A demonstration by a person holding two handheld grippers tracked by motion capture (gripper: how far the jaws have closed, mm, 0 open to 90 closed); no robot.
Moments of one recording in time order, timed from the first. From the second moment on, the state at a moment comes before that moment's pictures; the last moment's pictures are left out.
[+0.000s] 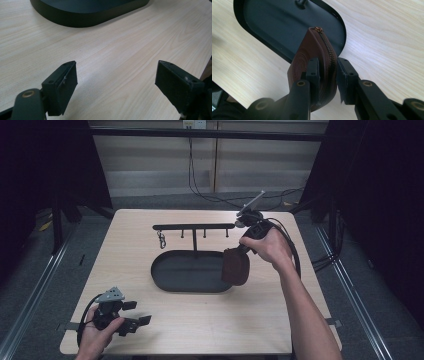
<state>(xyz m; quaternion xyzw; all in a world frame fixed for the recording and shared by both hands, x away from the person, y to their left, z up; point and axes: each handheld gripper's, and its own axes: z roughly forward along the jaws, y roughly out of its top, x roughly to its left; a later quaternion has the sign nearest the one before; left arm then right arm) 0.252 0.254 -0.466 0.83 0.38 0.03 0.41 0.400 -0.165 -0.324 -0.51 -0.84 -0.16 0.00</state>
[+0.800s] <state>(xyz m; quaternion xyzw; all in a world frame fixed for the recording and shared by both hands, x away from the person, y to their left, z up) 0.252 0.255 -0.466 0.83 0.38 0.03 0.42 0.415 -0.168 -0.353 -0.54 -0.80 -0.26 0.03</state>
